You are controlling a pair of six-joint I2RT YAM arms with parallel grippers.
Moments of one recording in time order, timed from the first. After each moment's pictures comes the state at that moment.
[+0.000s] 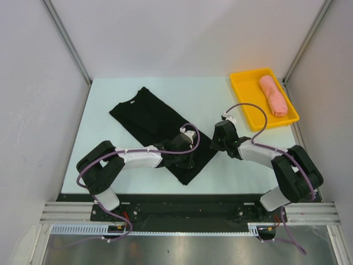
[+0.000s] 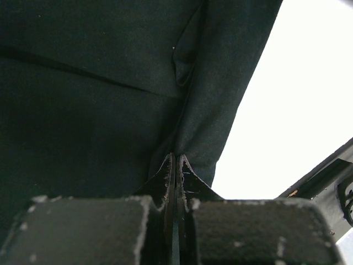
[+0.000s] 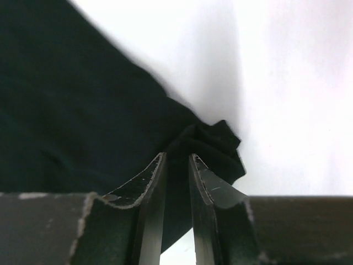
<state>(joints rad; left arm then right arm) -0.92 1.68 0.88 -0.07 0.05 -0.65 0.54 1.48 0.73 -0.03 0.17 0.67</state>
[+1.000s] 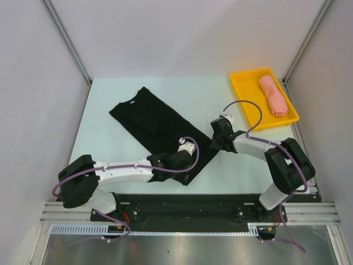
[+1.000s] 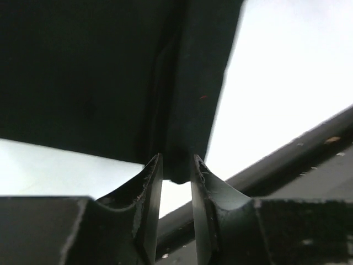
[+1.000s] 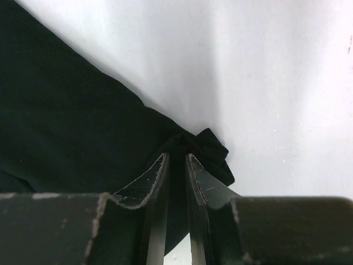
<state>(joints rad) -1.14 1.44 0.82 -0.33 -0.20 -0.65 0.54 1.61 0.85 -0.17 0.23 0.68</state>
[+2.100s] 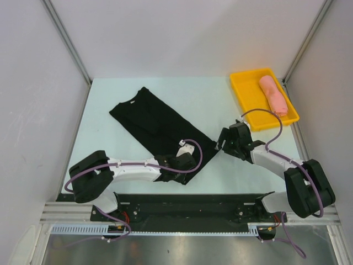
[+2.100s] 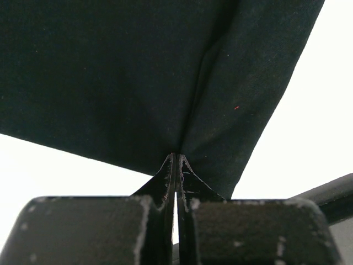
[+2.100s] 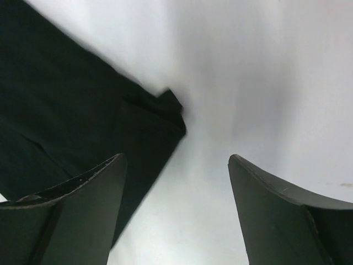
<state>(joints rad) -1.14 1.57 0.82 -0.35 -0.30 -0.66 0.41 1.35 0.67 -0.16 0.08 0.71</state>
